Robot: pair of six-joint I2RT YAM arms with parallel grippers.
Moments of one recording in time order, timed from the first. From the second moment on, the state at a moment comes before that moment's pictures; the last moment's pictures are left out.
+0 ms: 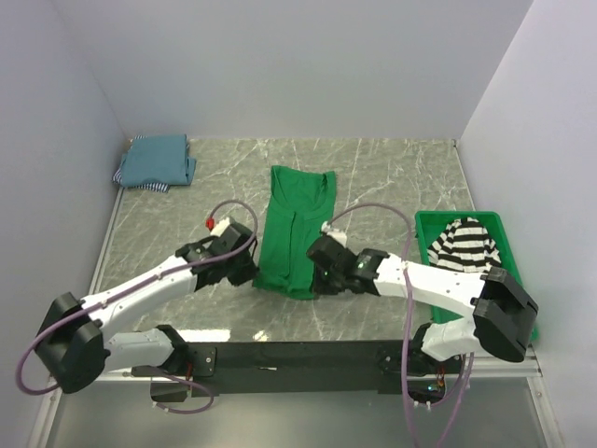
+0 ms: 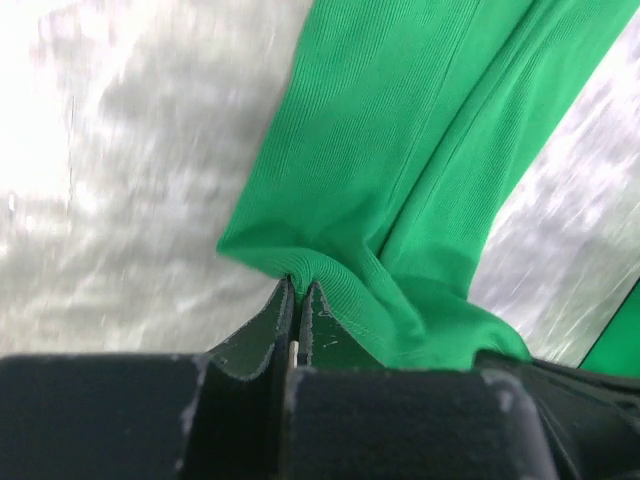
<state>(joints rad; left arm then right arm) -0.76 1.15 0.74 -0.59 -0.18 -1.18 1.01 1.34 0.82 -0.51 0.14 0.94</state>
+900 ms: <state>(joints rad) -0.43 2.02 1.46 -0.37 -0.04 -0.89 0.45 1.82 1.30 -0.44 -0.07 0.65</state>
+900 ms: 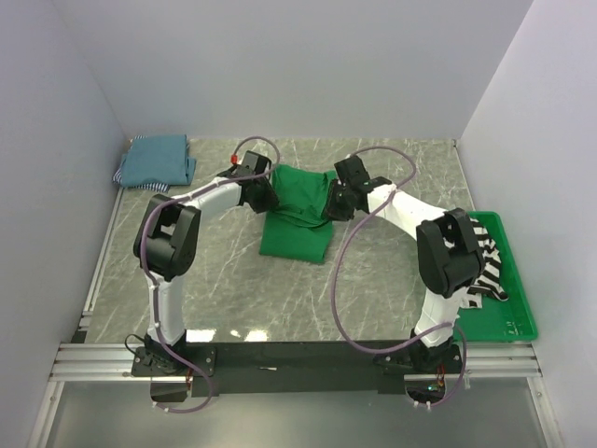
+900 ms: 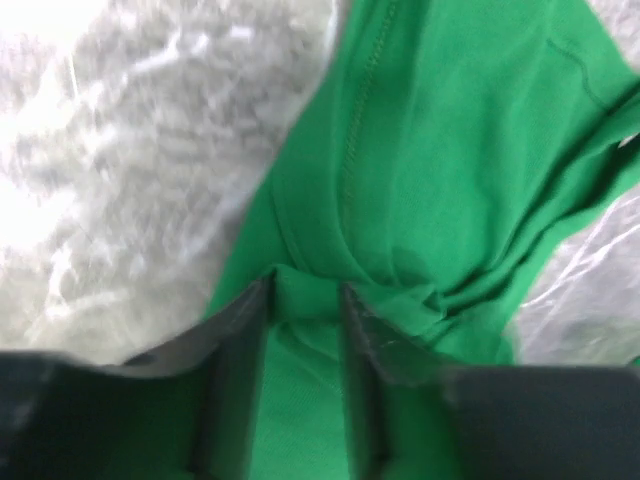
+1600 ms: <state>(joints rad) -0.44 1.66 1.07 -0.25 0.01 -0.93 0.57 1.65 1.18 -0.43 0.07 0.61</state>
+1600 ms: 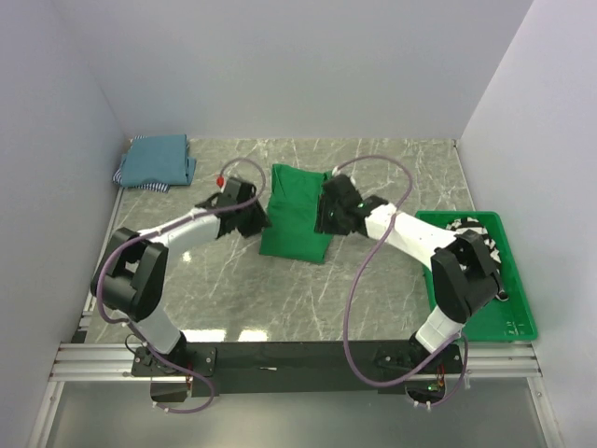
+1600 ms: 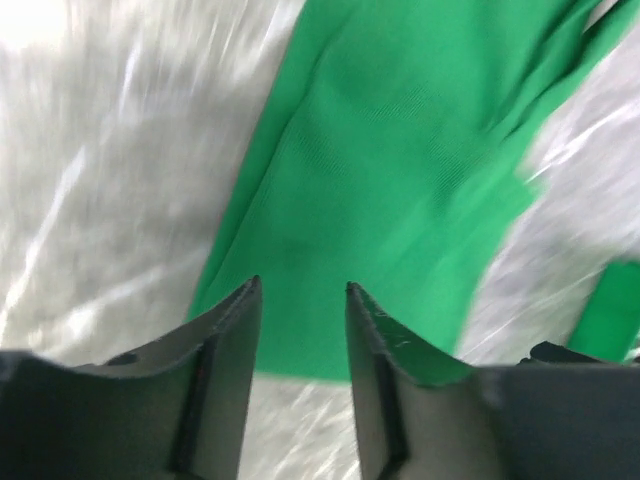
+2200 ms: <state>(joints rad) -0.51 1.57 0.76 -0.11 0.03 -0.97 0.68 1.66 0.93 -0.38 0.15 0.70</state>
